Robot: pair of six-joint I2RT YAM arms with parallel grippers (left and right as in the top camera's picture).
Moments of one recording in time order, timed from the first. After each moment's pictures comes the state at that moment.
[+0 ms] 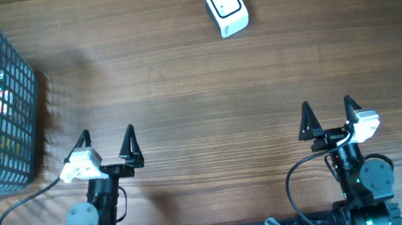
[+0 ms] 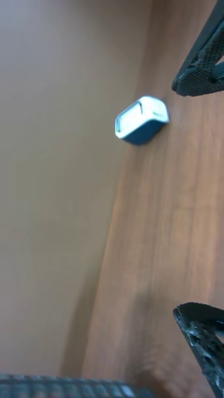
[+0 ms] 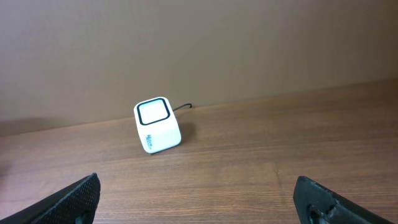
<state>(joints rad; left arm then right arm) 0.02 0.01 0.07 -0.02 0.13 -0.29 0.07 0.01 0.01 0.00 -0.01 0.19</state>
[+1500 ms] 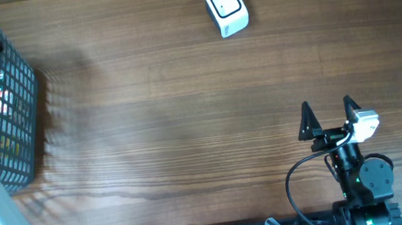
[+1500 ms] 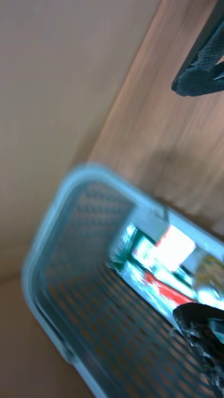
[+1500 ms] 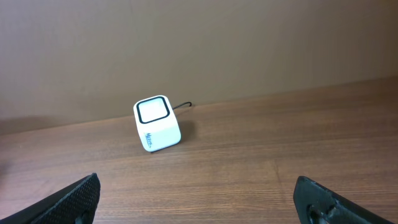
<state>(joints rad) 0.36 1.50 2.04 -1.15 -0.16 -0.15 0.07 0.02 0.01 0.00 -0.01 0.19</state>
